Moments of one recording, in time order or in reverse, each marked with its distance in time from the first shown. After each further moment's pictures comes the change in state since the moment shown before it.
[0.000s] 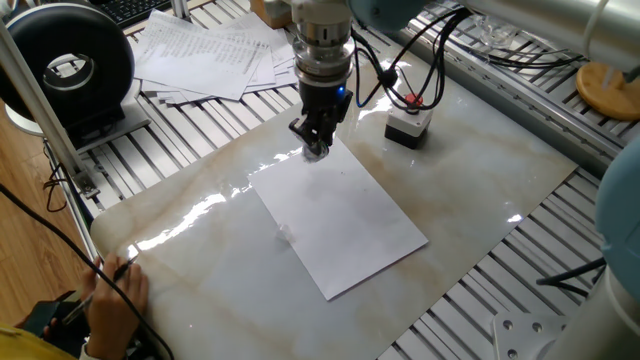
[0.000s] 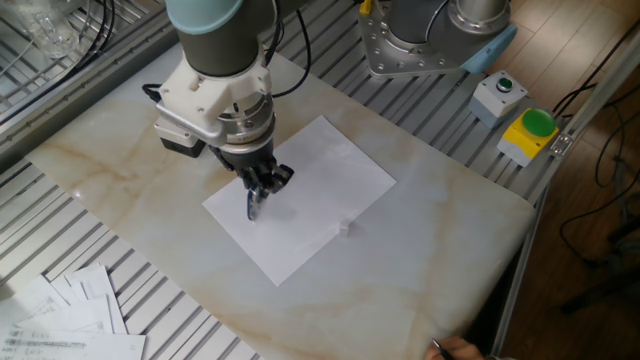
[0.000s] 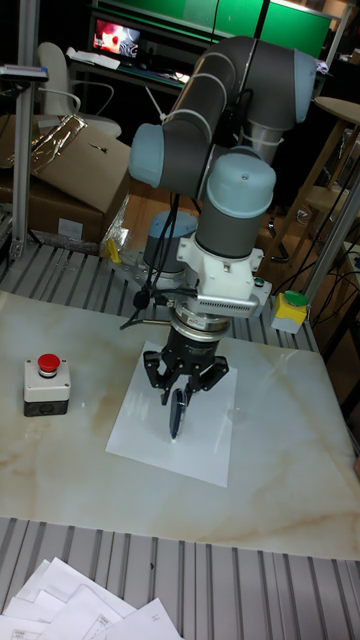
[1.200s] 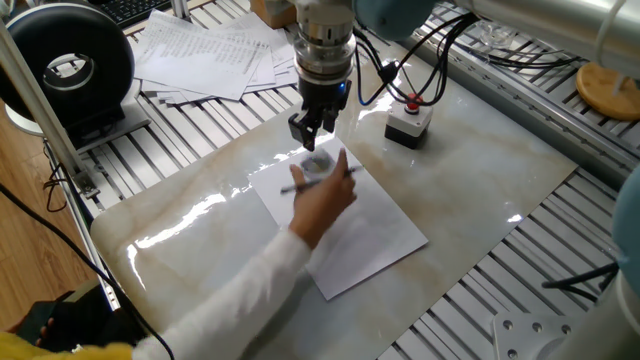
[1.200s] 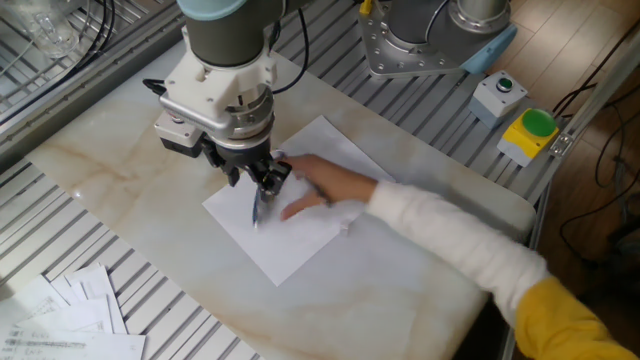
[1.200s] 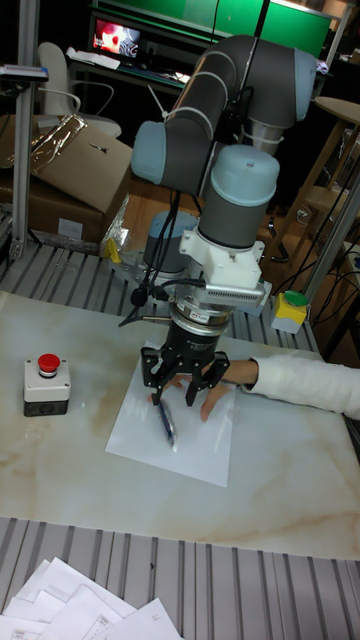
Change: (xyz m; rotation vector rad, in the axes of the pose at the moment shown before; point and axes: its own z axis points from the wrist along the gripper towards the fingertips) arm -0.010 -0.008 -0.011 0.049 -0.059 -0.076
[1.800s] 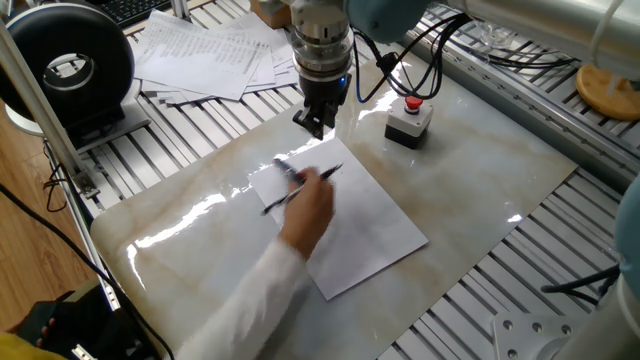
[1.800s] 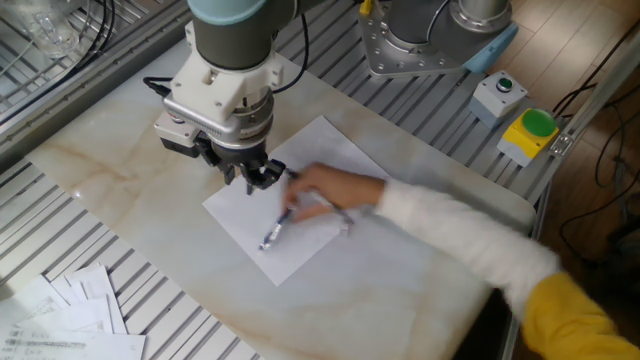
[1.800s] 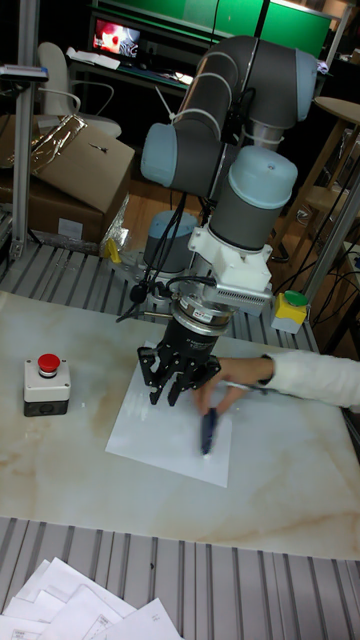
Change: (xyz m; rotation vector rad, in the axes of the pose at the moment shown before) arm -0.001 -0.019 -0.002 0.096 0.022 -0.006
